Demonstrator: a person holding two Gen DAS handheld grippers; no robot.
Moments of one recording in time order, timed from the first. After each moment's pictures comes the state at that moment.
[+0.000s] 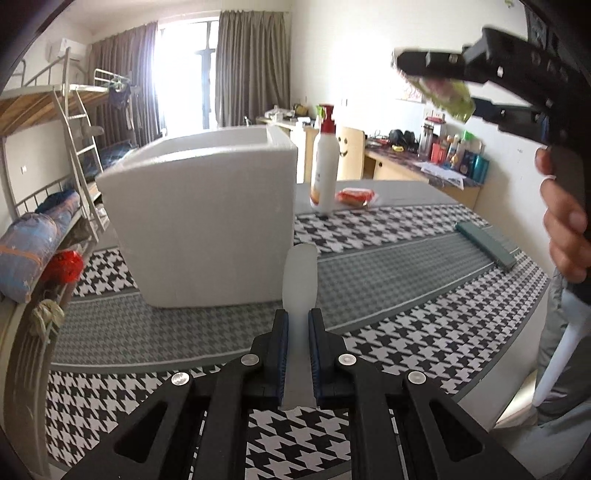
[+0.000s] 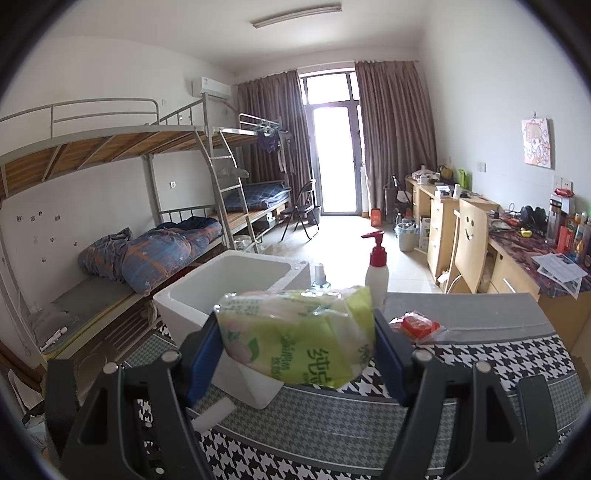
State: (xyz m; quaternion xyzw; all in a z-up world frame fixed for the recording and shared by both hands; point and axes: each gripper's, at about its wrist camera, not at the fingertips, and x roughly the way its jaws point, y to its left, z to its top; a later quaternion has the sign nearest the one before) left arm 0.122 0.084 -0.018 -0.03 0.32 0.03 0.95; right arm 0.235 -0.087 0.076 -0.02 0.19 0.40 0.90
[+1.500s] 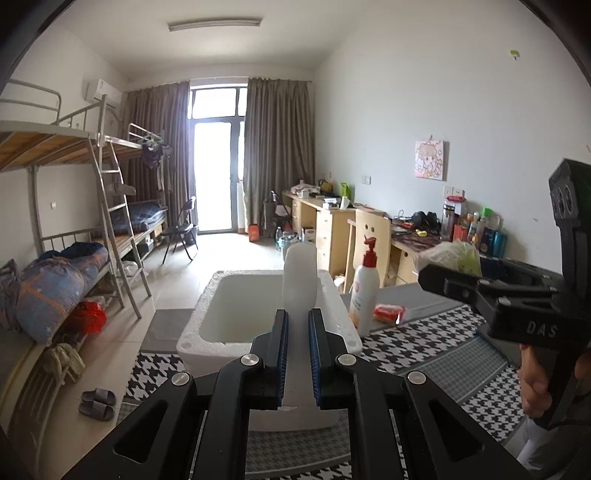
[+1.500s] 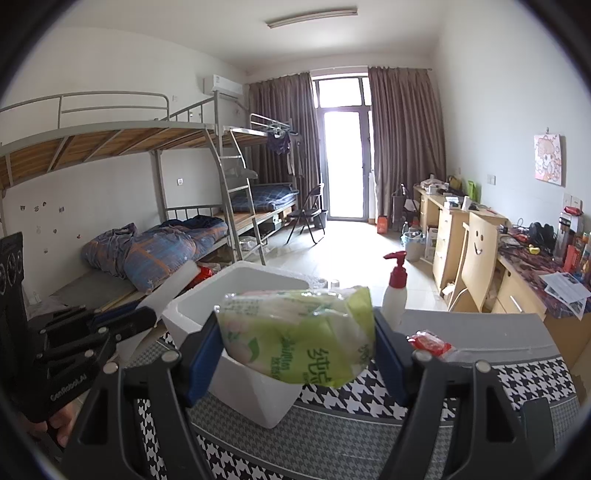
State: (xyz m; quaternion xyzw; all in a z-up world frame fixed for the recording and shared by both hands) left arm 0.134 0.130 0.078 -0.03 0.17 0.08 0.98; right arm 0.239 -0.059 0.088 -0.04 0.18 0.41 0.89
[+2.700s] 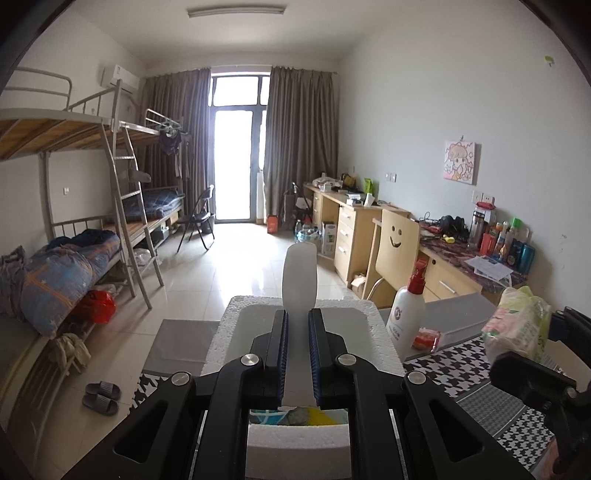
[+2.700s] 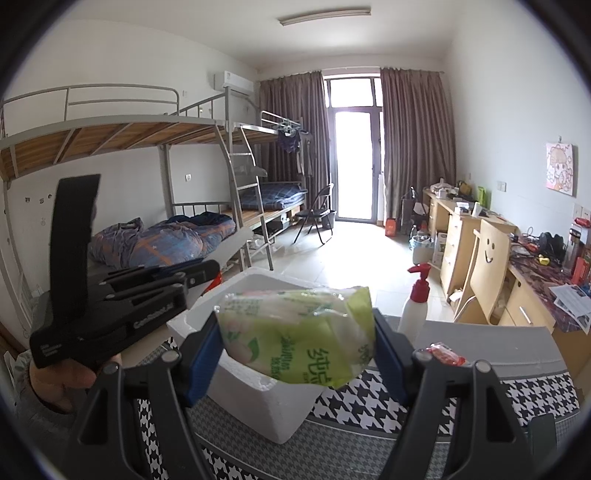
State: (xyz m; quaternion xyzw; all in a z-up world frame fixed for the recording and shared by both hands) left arm 0.201 0.162 0.084 -0.05 0.20 0.12 0.97; right arm 0.242 -0.039 0.088 -0.06 0.17 0.43 0.89
